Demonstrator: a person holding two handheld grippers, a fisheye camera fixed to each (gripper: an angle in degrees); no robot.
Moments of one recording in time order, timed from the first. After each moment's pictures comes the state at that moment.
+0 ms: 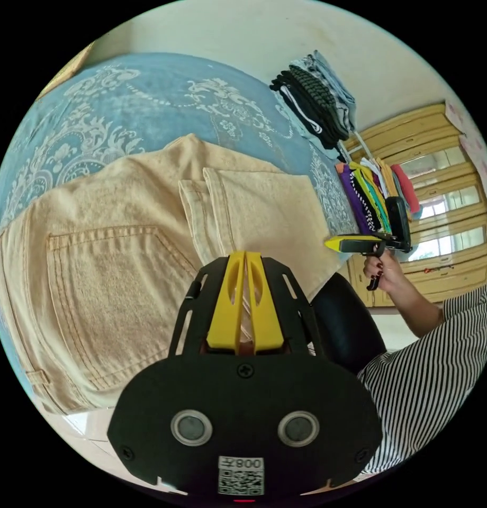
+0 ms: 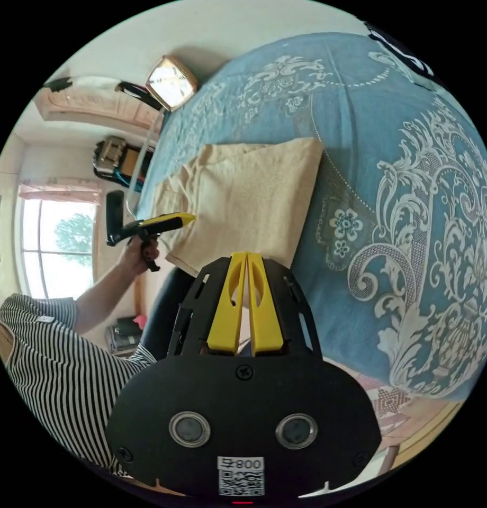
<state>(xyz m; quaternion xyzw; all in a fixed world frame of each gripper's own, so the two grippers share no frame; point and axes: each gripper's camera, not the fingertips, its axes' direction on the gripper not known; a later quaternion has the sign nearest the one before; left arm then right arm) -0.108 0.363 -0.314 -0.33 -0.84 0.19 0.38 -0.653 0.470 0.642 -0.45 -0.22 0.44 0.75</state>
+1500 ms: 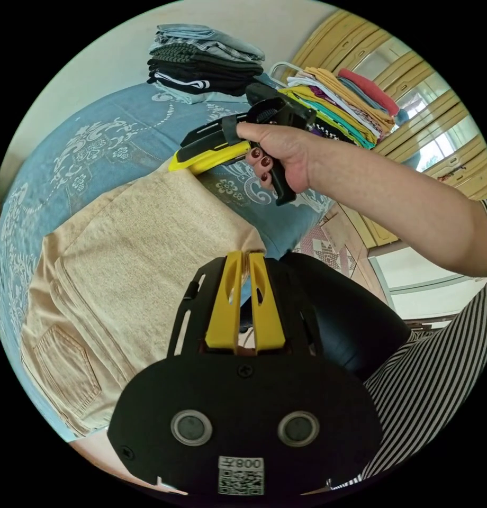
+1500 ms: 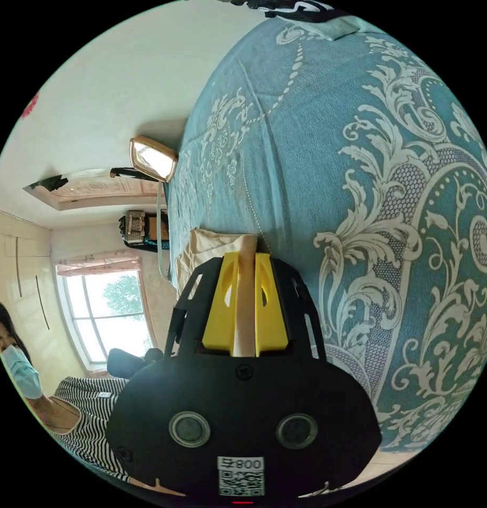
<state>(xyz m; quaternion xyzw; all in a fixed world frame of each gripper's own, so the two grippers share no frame) -0.251 0.594 -0.235 -0.51 -0.79 0.22 0.26 -0.552 0.543 0.746 -0.35 -0.23 0.61 0.67</state>
